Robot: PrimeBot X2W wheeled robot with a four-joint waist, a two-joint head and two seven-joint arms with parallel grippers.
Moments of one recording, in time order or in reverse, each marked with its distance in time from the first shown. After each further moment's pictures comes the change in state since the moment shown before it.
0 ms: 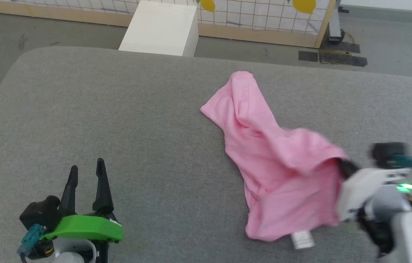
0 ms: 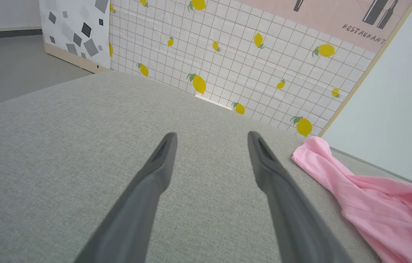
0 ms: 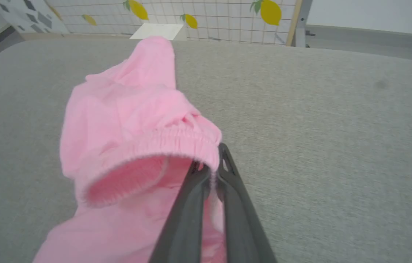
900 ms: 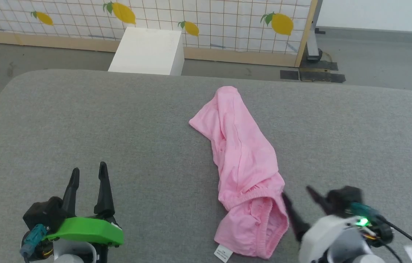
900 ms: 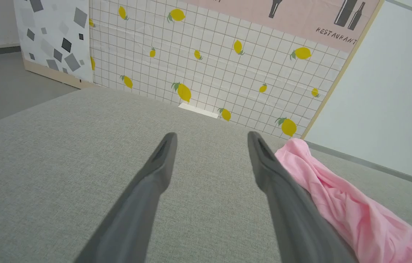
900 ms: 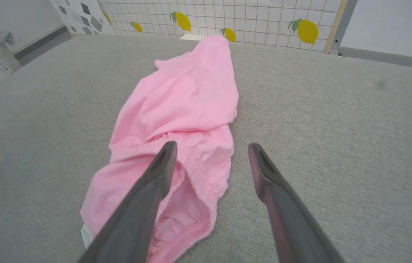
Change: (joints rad) left arm 0.020 0.096 -0.114 -0.026 -0.062 0.087 0.000; right arm 0.191 -0.002 0.188 -0.063 0.016 0.000 -0.195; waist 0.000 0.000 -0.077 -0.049
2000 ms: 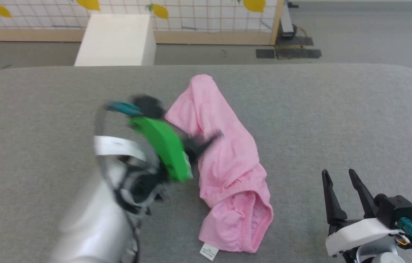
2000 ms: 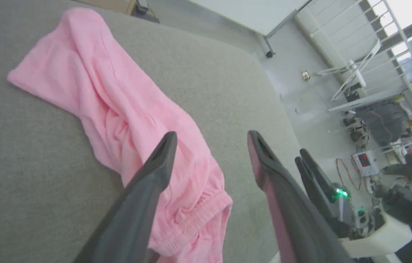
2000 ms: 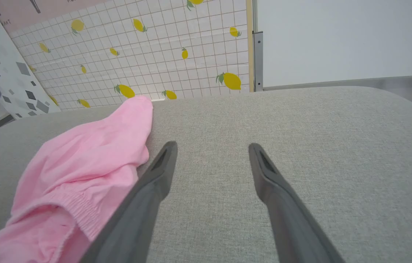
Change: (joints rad) left arm -0.497 0.035 -0.401 0.113 -0.590 -0.052 0.803; right arm -0.038 0.000 -0.143 0.159 0.034 0.000 -0.408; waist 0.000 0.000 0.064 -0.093
